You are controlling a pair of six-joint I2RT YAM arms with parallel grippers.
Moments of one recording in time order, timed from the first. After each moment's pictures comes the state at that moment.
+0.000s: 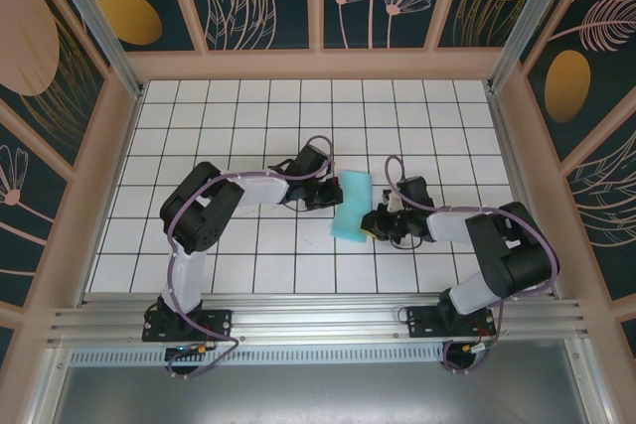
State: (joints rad) left arm -0.71 2.05 1.19 -0.06 0.41 -0.83; right arm 0.38 1.51 0.45 0.08 -0.64 0.81
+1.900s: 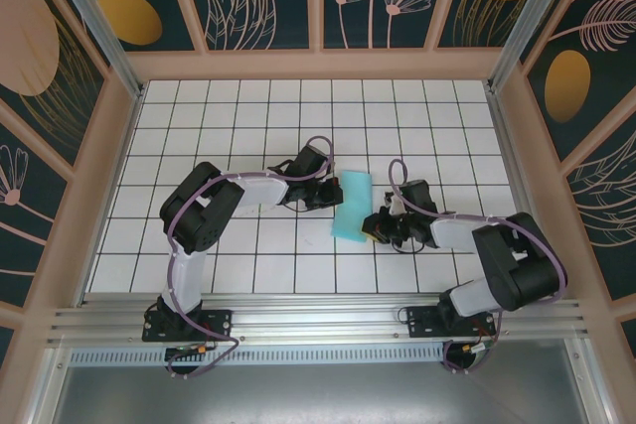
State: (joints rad) left arm -0.71 2.05 1.18 -0.04 0.41 -0.82; right arm 0.38 1.45 0.40 0.08 -0.65 0.84
